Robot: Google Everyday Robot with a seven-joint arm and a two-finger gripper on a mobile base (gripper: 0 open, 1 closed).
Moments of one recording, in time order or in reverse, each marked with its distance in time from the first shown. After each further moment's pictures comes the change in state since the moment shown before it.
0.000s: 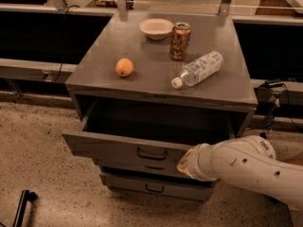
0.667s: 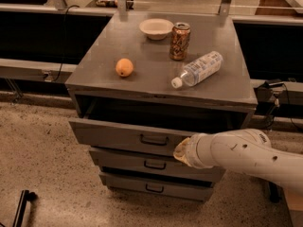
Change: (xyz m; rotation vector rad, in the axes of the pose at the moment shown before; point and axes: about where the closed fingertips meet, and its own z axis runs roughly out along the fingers) arm -0.023 -0.028 0.017 0.011 -0.097 -0.035
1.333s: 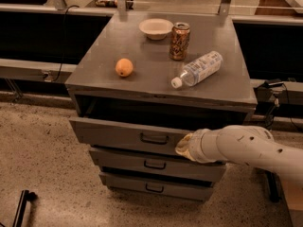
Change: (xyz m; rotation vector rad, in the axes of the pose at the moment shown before) arm 0.005 -0.021 0.007 0.000 -0.041 -0.014
